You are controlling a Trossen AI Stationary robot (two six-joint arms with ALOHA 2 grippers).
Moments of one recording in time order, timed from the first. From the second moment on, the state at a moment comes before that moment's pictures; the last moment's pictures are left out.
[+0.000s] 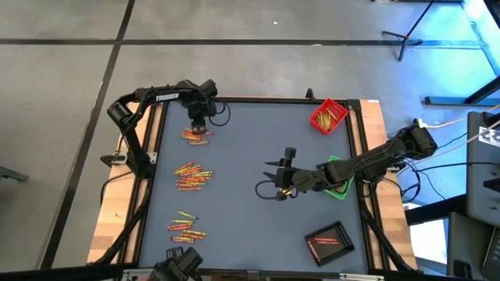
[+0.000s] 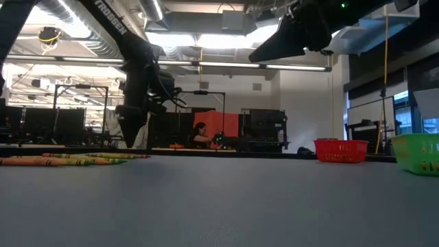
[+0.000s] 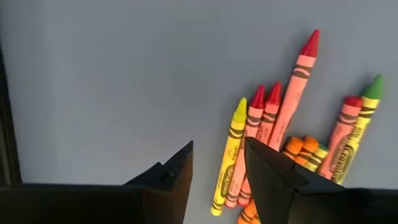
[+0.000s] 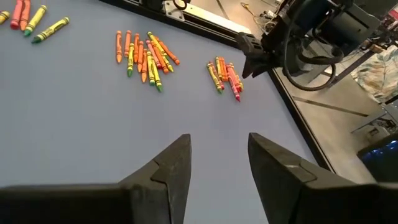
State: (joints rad) left arm 0.83 1.80 1.15 -0.90 -0.05 0.58; right arm 0.32 1.47 0.84 0.13 0.62 -0.16
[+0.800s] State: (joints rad) left arm 0.83 1.80 1.11 -0.83 -0.04 0.61; right arm 0.32 1.47 0.84 0.13 0.61 -0.16
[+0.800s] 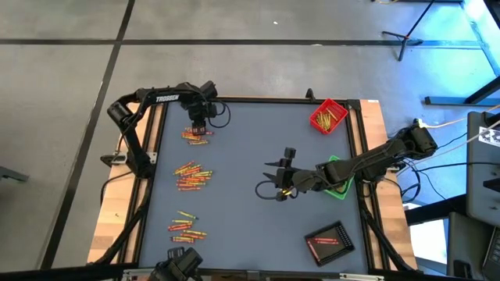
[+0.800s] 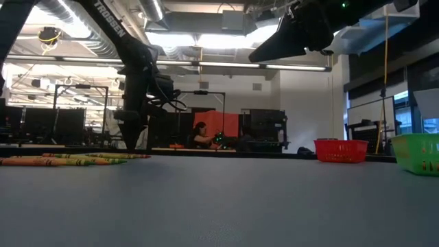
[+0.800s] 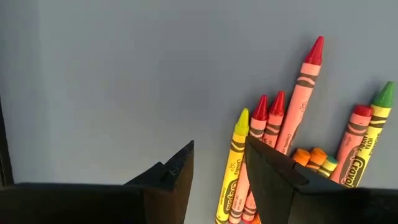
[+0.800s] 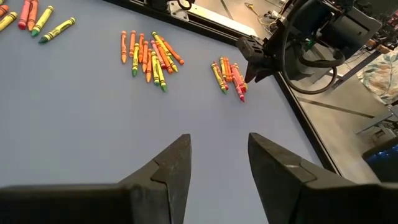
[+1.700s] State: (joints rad) left arm 0.85 1.88 1.12 -0.81 -0.04 0.62; right arm 0.32 1.47 0.84 0.13 0.60 -0.16
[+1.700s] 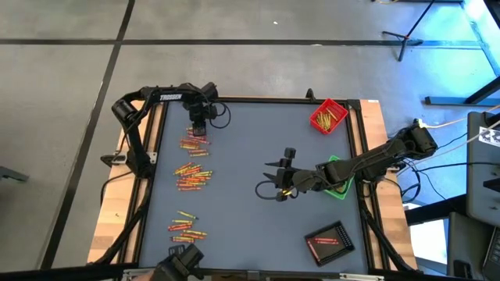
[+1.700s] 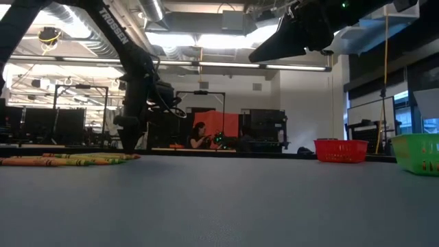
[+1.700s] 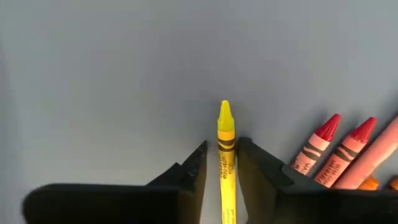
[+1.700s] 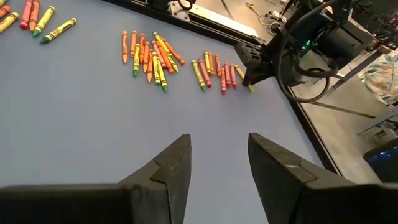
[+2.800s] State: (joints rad) left arm 0.70 1.50 1.11 -0.69 0.01 0.57; right arm 0.32 1.47 0.84 0.18 0.64 -0.08
